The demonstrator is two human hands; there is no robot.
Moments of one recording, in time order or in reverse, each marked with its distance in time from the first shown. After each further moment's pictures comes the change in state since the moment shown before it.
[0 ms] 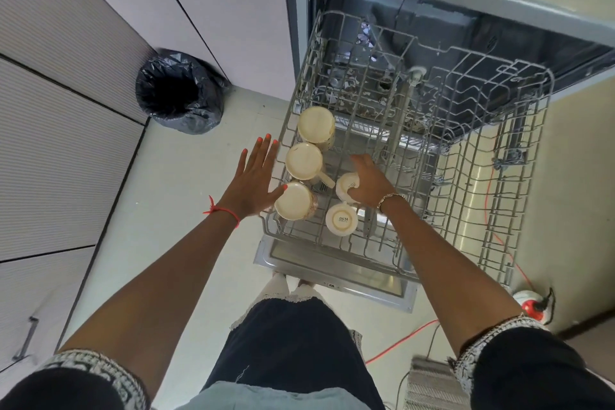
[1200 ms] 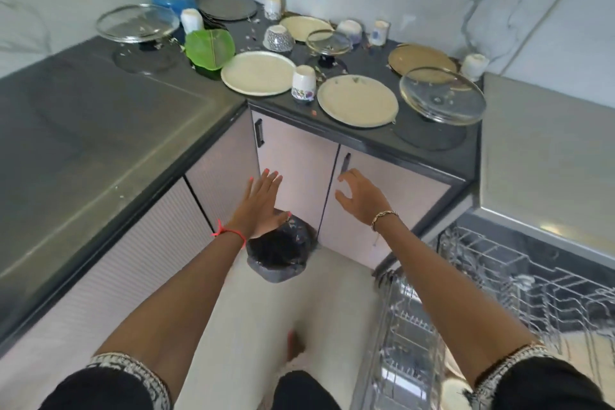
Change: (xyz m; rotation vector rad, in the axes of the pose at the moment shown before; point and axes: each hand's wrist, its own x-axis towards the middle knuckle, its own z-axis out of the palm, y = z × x) left_hand -0.017 -0.347 -0.300 0.085 0.385 -0.107; right_hand 0.141 -0.496 -0.087 -0.250 0.492 -0.419
